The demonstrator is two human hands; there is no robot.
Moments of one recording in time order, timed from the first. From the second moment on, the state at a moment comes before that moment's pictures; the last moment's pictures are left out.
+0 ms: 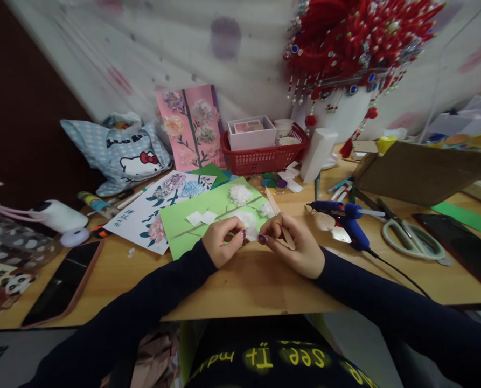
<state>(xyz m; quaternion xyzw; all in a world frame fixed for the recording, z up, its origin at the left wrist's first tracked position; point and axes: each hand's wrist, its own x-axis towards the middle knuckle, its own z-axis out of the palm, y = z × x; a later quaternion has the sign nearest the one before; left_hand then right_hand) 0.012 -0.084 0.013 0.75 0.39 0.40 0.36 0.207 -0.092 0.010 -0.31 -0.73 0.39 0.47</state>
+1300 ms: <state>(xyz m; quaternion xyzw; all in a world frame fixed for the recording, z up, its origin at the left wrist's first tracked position) 0.009 -0.061 0.001 0.86 0.43 0.27 0.05 0.241 -0.089 0.003 -0.29 -0.77 0.30 0.47</state>
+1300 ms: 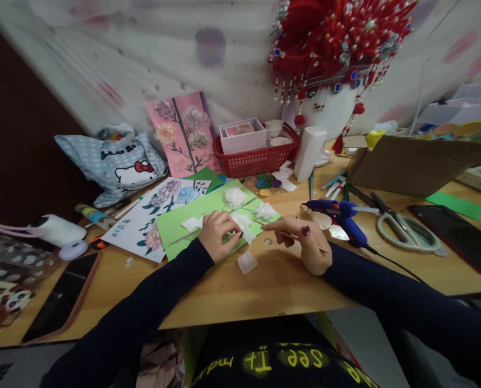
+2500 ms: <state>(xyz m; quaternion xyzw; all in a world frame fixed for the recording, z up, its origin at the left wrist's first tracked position) -0.011 -0.049 -0.007 0.83 0.55 0.10 -0.03 0.213 -0.072 -0.004 -0.35 -0.86 0.13 0.35</state>
